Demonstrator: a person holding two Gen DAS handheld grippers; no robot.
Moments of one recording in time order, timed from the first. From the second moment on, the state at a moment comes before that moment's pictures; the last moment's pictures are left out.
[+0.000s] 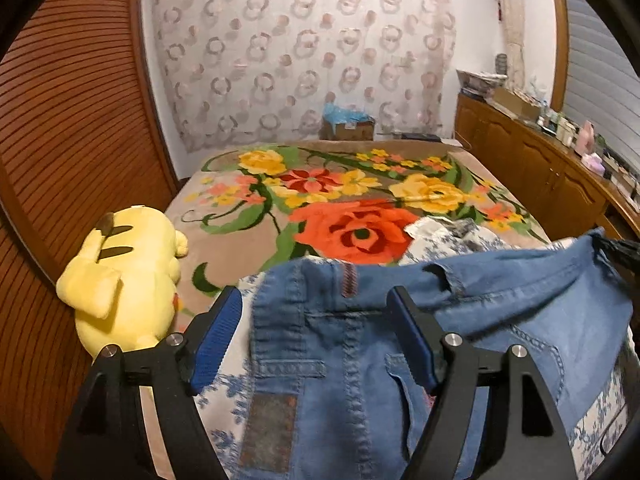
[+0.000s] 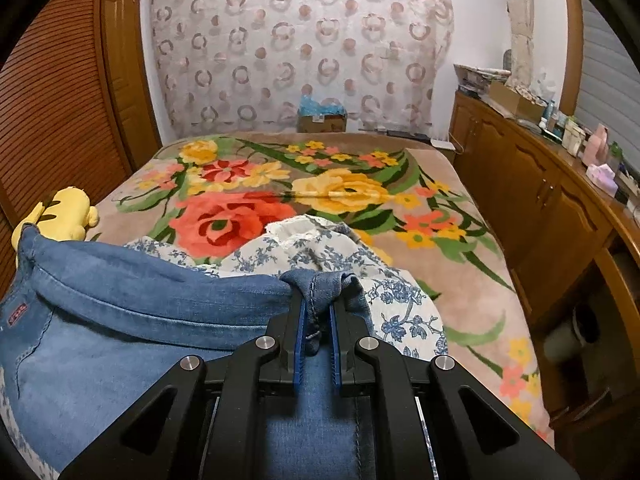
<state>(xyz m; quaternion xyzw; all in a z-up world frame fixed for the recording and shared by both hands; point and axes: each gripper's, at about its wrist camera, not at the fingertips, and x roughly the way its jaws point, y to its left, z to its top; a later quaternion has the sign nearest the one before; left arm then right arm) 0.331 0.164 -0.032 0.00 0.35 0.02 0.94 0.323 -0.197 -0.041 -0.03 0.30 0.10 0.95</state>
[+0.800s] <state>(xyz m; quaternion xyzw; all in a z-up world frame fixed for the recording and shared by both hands) 0.269 0.123 -0.067 0.00 0.38 -0.03 0.92 0.191 -0.263 -0.051 0.01 0.33 0.11 0.94</state>
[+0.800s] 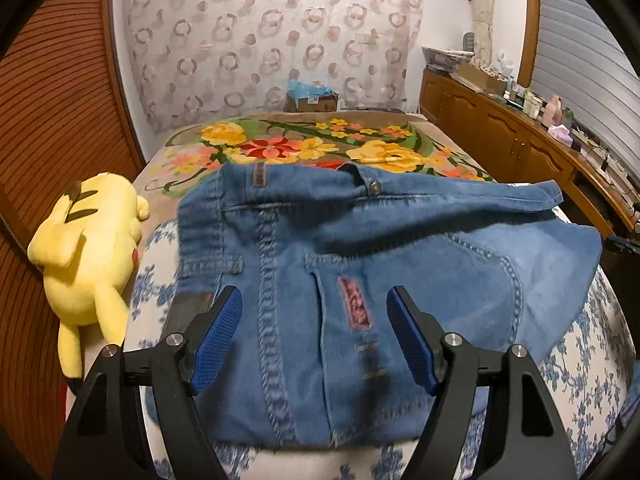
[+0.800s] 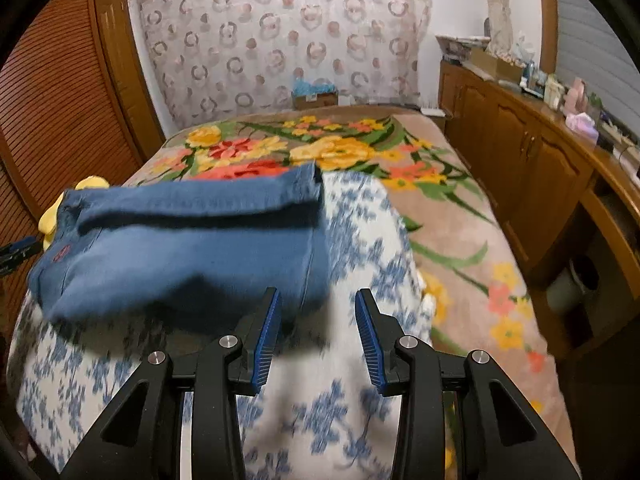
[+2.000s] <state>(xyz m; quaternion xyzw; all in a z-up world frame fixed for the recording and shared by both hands) 0.248 0.215 -0.130 -0.08 0.43 0.03 0.90 0.241 -0.226 -0.073 -0.01 0.37 0.14 0.92</state>
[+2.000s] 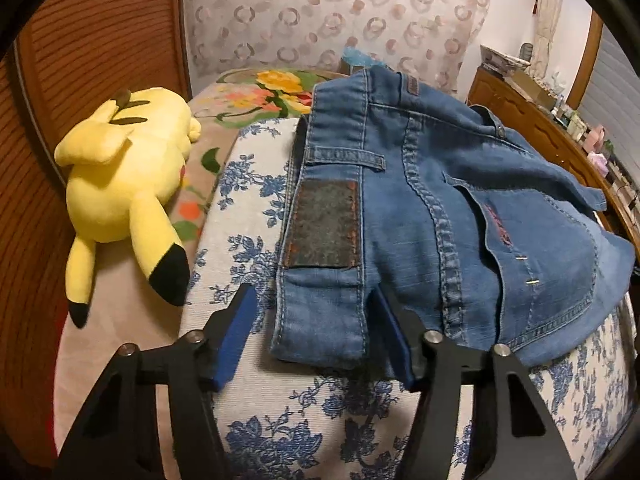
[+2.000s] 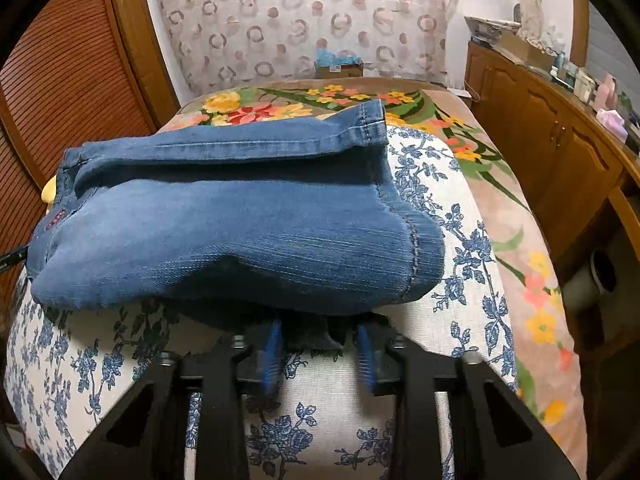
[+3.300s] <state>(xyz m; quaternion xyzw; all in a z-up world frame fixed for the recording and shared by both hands) 0.092 0.173 -0.049 -0.04 0.33 0.02 0.94 0.061 -0.303 -0.051 0.01 0.19 0.12 0.97</state>
